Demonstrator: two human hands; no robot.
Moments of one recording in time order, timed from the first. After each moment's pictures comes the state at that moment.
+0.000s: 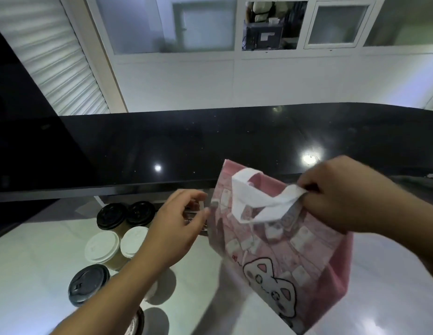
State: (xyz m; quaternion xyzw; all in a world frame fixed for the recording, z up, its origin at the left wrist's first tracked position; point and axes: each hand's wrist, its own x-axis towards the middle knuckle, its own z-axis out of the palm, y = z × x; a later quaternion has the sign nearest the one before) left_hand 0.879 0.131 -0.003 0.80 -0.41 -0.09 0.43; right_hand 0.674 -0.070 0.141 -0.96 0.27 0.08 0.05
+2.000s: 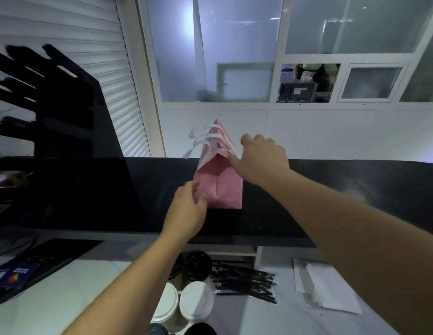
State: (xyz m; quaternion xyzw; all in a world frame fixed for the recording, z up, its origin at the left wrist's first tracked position) left_hand 1.082 0.149 0.039 0.86 -0.27 -0.03 0.44; right_hand 0.997 -0.018 0.152 -0.94 0.28 -0.18 0.01
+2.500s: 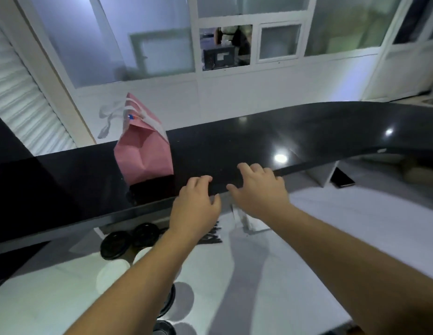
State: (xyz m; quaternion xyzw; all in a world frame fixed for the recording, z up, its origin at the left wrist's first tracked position) left_hand 0.901 0.094 0.025 0.84 -0.47 -0.03 0.26; right_hand 0.773 -0.007 0.051 -0.89 0.44 -0.11 0.09
